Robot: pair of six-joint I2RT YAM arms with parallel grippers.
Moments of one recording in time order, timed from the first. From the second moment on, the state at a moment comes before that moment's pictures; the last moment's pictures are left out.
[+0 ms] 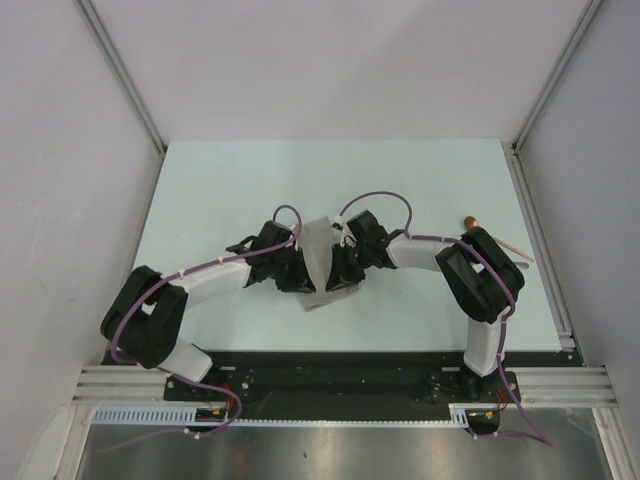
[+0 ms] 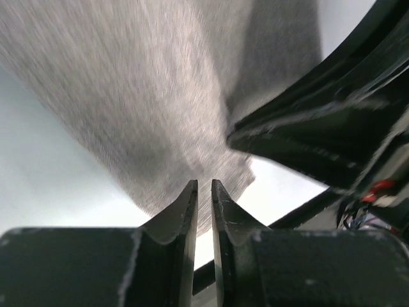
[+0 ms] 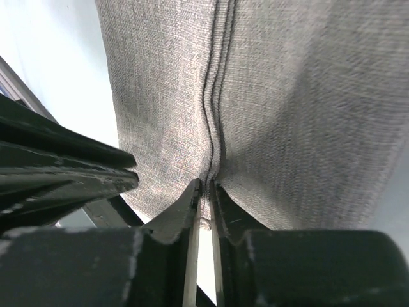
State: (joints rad) left arm -0.56 1.50 0.78 -0.26 0.30 -0.70; right arm 0.68 1.89 1.07 -0.14 -0.54 0.55
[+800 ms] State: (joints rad) left arm -0.60 1.51 0.71 -0.24 0.29 -0.73; right arm 0.68 1.78 1.12 -0.24 -0.48 0.50
